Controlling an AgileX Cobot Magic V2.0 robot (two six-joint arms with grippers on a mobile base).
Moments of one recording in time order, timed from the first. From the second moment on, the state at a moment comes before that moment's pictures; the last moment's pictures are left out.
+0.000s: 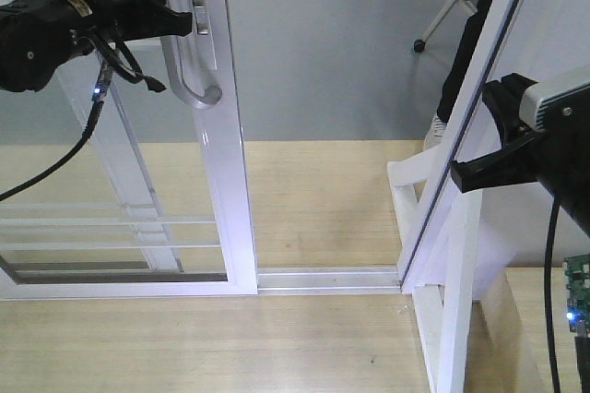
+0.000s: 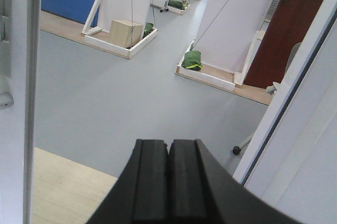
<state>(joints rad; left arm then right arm) -0.29 1.61 -1.18 -0.05 -0.03 0.10 0.43 1.00 -0.44 0.58 -0.38 -0.76</state>
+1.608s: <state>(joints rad) -0.29 0.16 -0.39 -0.05 0.48 0.07 0.43 0.51 -0.38 1.06 -0.02 -1.18</state>
